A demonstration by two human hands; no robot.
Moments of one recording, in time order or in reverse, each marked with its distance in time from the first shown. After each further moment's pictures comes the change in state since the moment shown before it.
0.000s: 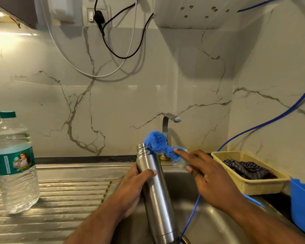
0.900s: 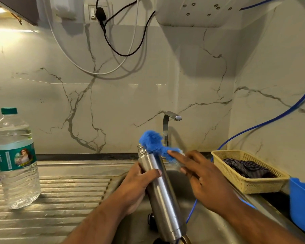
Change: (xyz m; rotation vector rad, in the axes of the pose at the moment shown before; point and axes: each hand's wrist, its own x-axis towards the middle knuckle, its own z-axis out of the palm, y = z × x) left_hand 0.000 0.000 0.006 0.007 -0.016 -0.009; right_hand -0.003 -0.016 0.004 -0.021 -0.053 -0.048
